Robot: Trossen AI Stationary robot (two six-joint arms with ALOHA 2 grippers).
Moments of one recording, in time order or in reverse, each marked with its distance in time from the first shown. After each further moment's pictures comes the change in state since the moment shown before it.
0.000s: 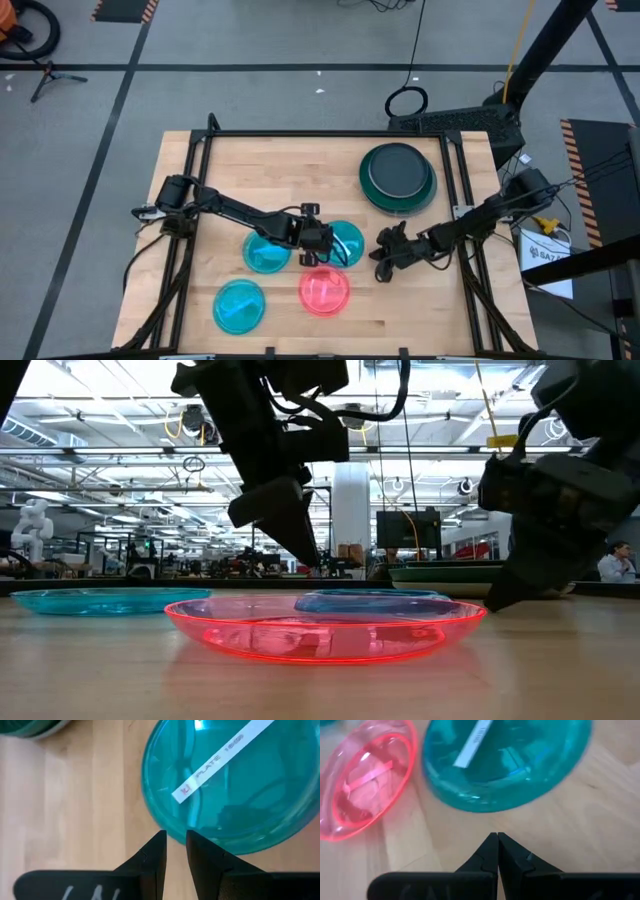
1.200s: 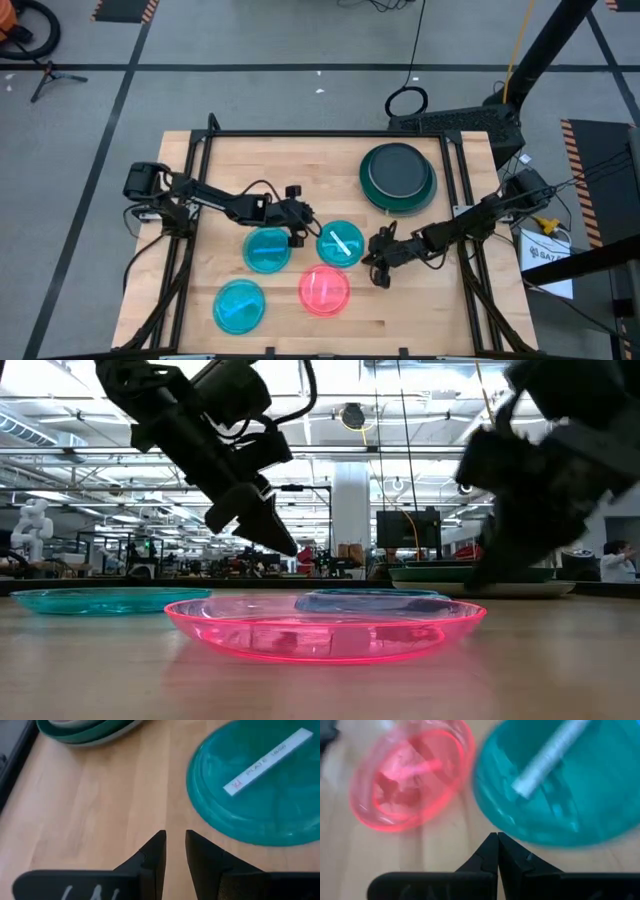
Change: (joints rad) left arm 0.148 -0.275 -0.501 0.622 0.138 0.134; right arm -0.039 0.025 0.101 -0.003 -0.115 -0.258
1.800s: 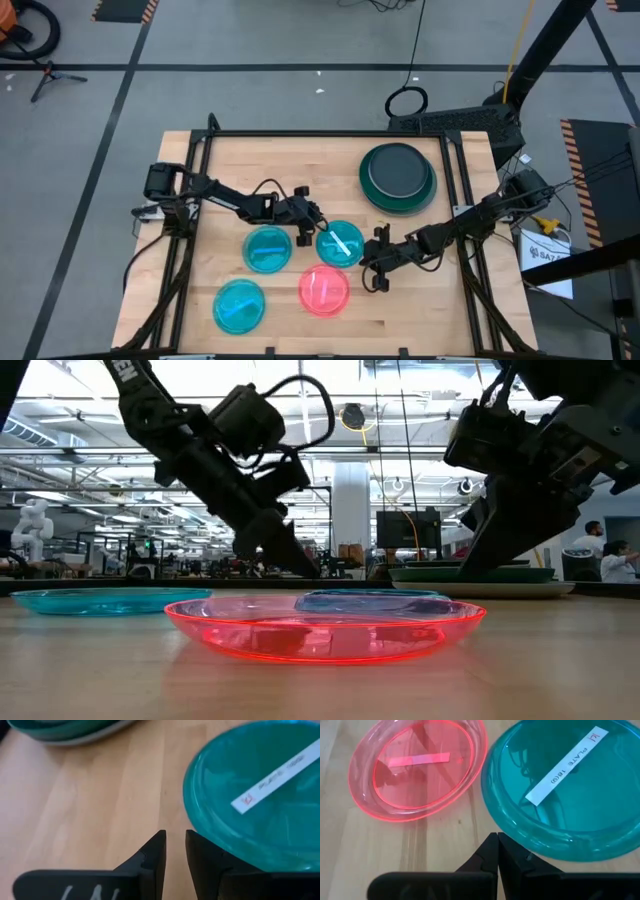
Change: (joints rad) left arm 0.055 0.155 0.006 0.191 0.107 -0.023; right arm 0.010 0.010 0.107 -0.174 0.006 -0.115
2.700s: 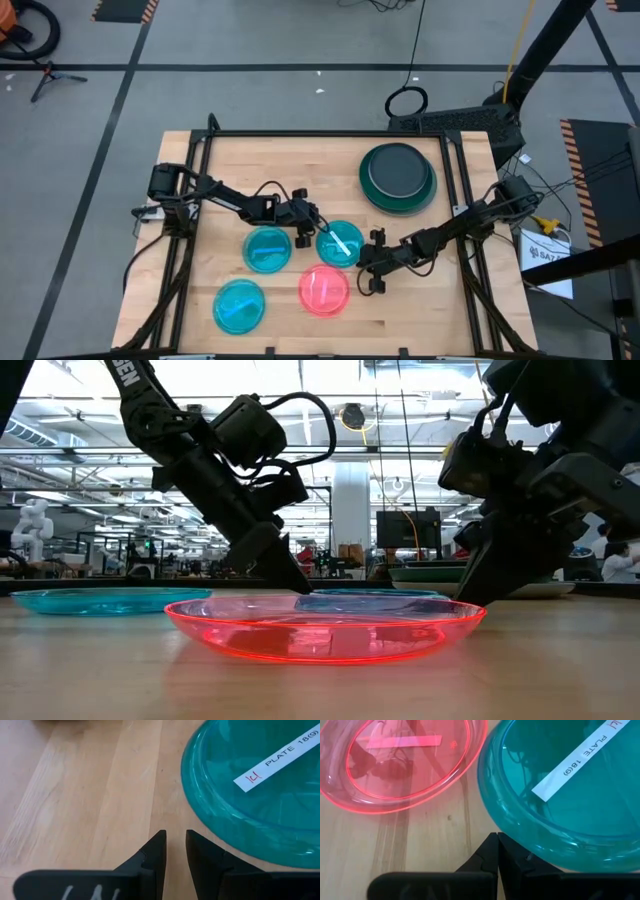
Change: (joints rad) left arm 0.000 0.024 0.000 -0.039 0.000 -0.053; right arm -0.002 0.128 0.000 0.094 0.029 -0.052
